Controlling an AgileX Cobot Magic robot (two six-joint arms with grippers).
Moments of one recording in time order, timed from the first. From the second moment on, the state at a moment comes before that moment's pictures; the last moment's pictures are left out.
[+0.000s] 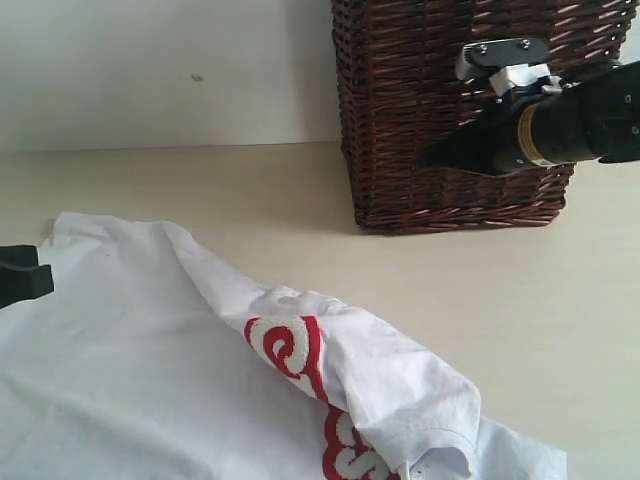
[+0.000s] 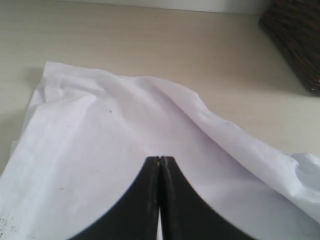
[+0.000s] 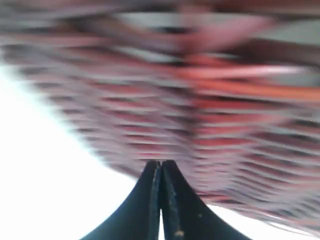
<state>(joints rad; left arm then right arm) -0.16 1.22 -0.34 0.33 -0.28 -0.47 0.21 1.83 -1.10 -1.70 -0.16 1.68</state>
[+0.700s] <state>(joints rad) -0.16 1.23 -0.34 0.34 -0.31 -0.50 0.21 1.45 -0.61 -1.75 -0.68 1.80</state>
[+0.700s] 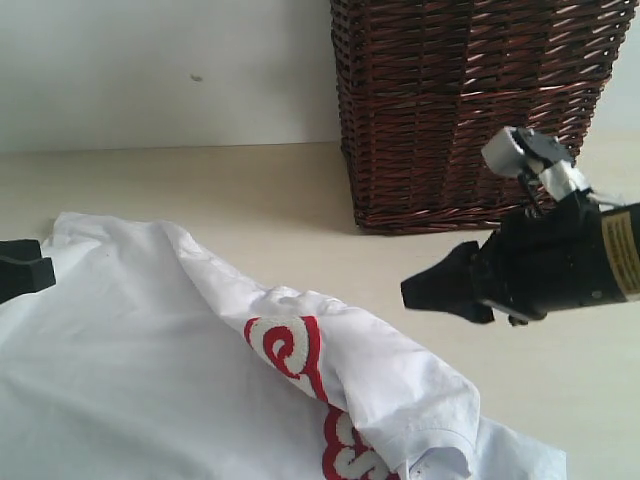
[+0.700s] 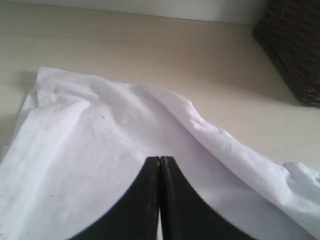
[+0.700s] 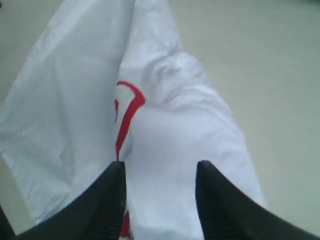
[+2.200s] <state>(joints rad) -0.16 1.23 -0.34 0.39 -0.31 -0.53 0.29 1.50 -0.83 -1.75 -0.15 1.38</state>
